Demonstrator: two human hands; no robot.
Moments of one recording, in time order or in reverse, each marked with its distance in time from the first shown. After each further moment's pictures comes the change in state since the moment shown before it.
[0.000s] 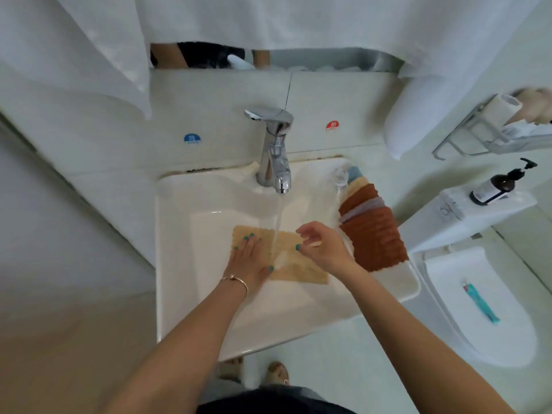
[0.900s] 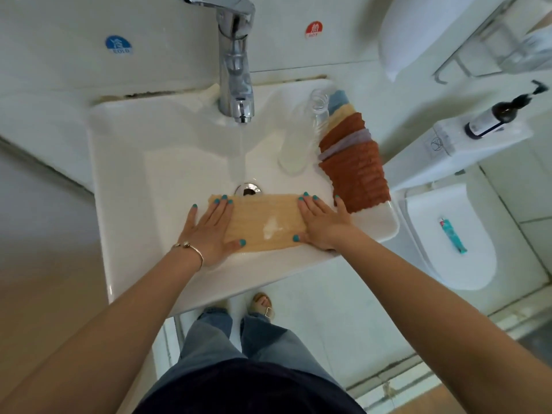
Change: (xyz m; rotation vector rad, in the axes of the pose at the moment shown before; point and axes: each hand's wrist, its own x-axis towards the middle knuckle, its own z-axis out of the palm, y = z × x) left_hand -0.033 -0.013 0.023 0.209 -0.152 0.038; right_hand -0.020 0.077 -0.016 -1.135 -0.658 0.156
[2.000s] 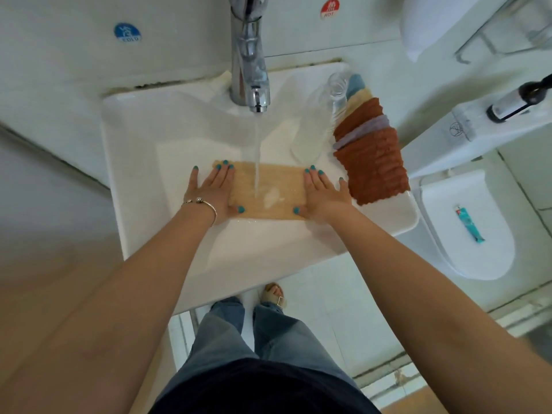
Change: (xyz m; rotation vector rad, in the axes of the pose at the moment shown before) left_hand 0.035 -0.025 -0.042 0.155 -0.048 -0.072; right_hand 0.033 -0.021 -0.019 0.134 0.030 0.112
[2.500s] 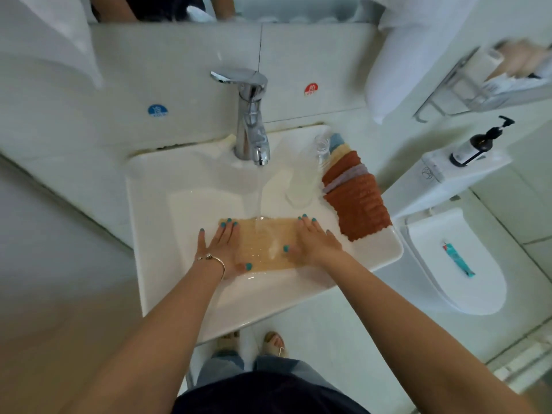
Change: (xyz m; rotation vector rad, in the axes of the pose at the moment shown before) left_hand -0.022 0.013 0.020 -0.135 -0.031 0.019; right_hand -0.040 -0.020 -0.004 0.298 0.071 0.013
